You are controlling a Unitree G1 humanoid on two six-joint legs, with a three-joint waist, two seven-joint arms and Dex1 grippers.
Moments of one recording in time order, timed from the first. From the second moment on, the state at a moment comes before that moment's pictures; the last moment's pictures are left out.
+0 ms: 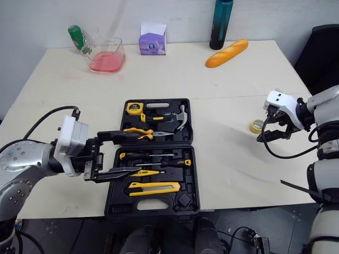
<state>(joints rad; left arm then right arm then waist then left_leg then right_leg) -0.22 0.85 0.19 -0.60 -0.83 0.60 -0.88 -1.22 -0.91 0.37 1.15 -0.20 0.13 1.46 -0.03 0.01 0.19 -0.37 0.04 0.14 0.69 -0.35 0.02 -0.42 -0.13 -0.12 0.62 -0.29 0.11</state>
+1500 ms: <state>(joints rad) -0.18 0.85 0.22 -0.67 -0.89 0.62 -0.81 -1.27 -0.77 0.34 1.30 -0.35 -0.02 1.35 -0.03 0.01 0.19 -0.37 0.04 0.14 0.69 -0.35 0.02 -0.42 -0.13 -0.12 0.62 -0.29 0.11</state>
